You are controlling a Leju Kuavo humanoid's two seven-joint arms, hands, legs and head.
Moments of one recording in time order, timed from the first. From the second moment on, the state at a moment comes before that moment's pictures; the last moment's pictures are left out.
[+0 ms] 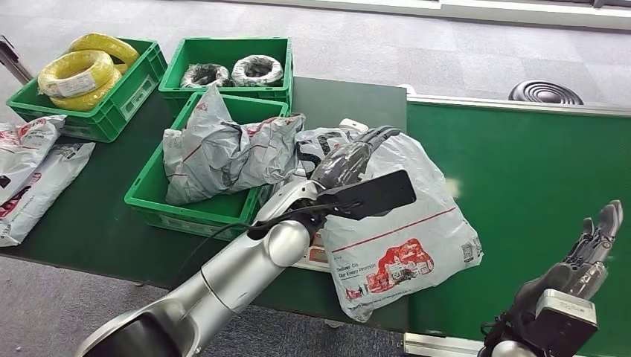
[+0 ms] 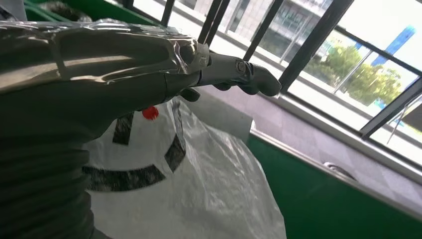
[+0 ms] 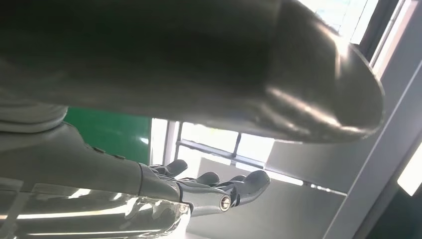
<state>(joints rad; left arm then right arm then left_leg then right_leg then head) -0.83 -0.33 -0.79 -0.92 -0.47 0.02 -0.02 0.09 0.12 -0.08 -1.77 0.25 -0.46 -0.63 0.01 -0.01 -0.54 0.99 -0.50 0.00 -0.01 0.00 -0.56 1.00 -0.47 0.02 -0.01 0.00</state>
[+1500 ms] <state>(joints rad) -0.95 -0.36 -1.28 -0.47 -0.35 0.23 0.08 0.11 0.21 -0.10 -1.87 0.29 -0.45 -0.63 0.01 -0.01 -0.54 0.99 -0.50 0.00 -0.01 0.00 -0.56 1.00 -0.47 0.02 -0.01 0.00</state>
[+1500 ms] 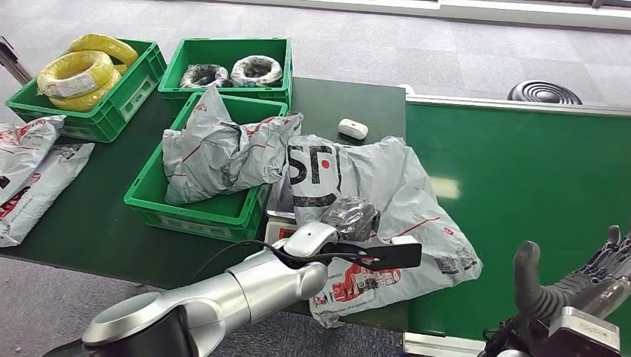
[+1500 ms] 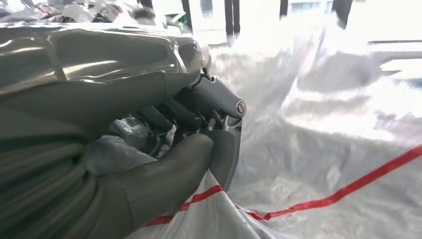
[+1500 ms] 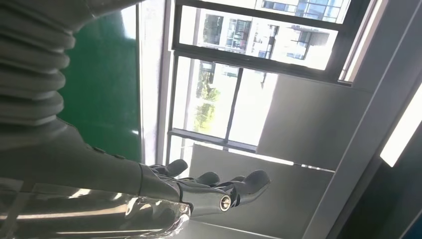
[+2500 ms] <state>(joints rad) -0.92 -0.33 -0.54 -1.05 -0.49 0.29 -0.18 0.11 0.21 -0.11 -1.85 0.27 -0.46 -0.63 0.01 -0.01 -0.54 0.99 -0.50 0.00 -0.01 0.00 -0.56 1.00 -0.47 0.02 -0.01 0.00</state>
